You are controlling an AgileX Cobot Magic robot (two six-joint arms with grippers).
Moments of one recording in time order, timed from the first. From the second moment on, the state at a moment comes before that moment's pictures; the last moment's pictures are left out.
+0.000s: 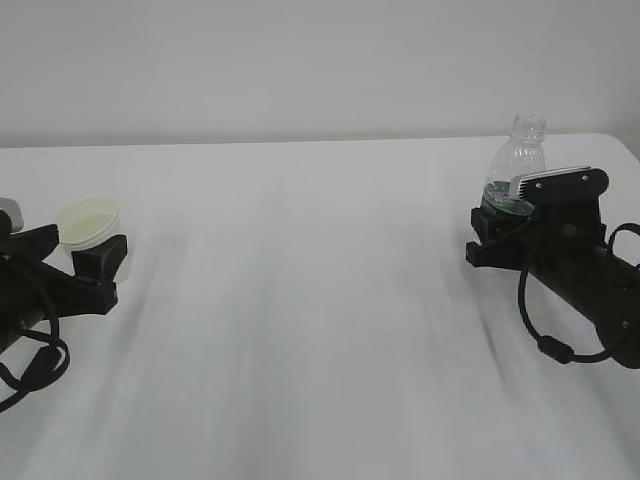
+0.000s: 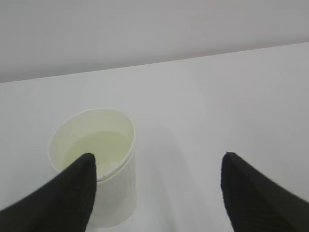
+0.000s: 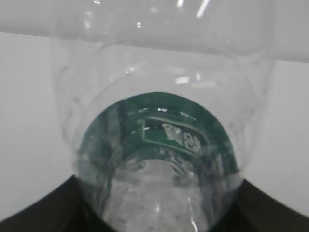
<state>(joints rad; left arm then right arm) -0.35 1.77 -0.32 -0.18 -1.14 0.03 0.13 2.10 -0.72 -0.03 -1.02 -0.05</state>
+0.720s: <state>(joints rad) -0.35 1.77 -0.32 -0.18 -1.14 0.04 0.13 2.16 -0.77 -0.03 -0.99 -0.07</state>
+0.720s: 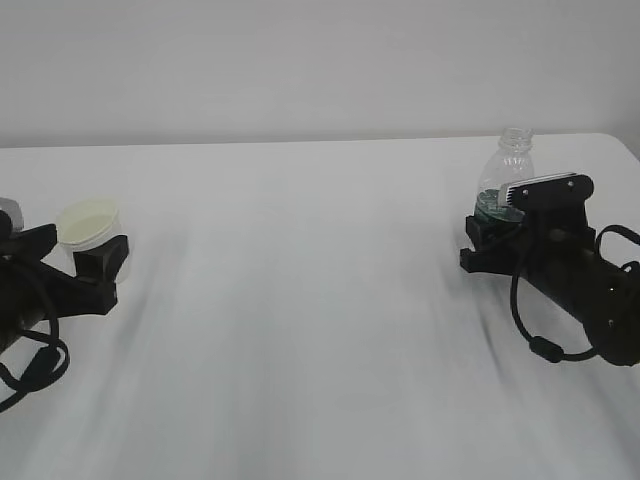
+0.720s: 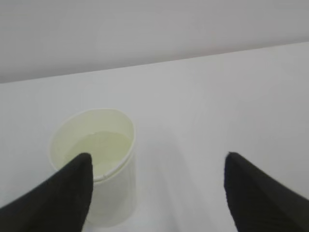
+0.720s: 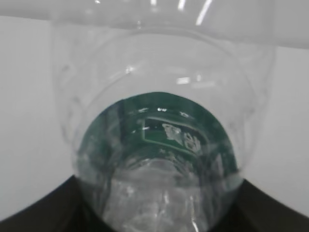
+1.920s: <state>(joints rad) -0.35 1.77 -0.32 -0.18 -1.14 0.04 0.13 2.15 -0.70 -0.11 -1.11 -0.07</state>
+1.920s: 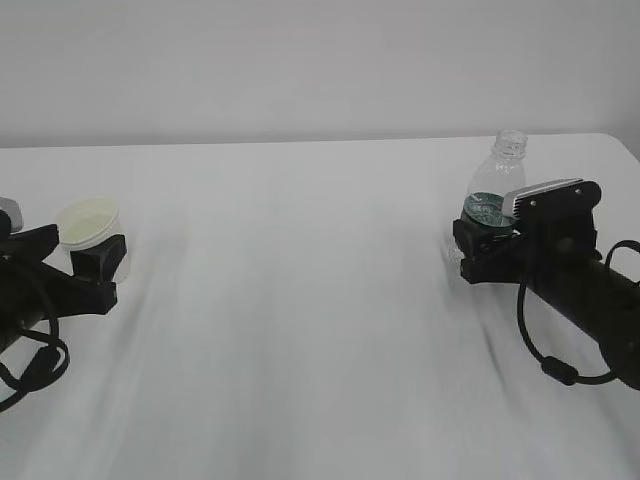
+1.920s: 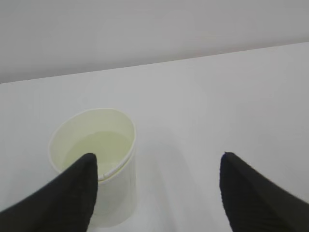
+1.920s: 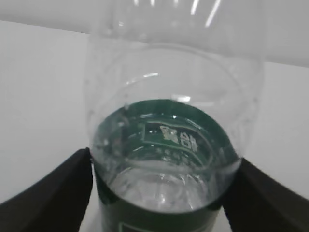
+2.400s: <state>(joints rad) -0.35 1.77 -0.32 -0.21 -1.14 0.06 0.13 2.01 -0.54 -0.11 -1.14 -0.07</state>
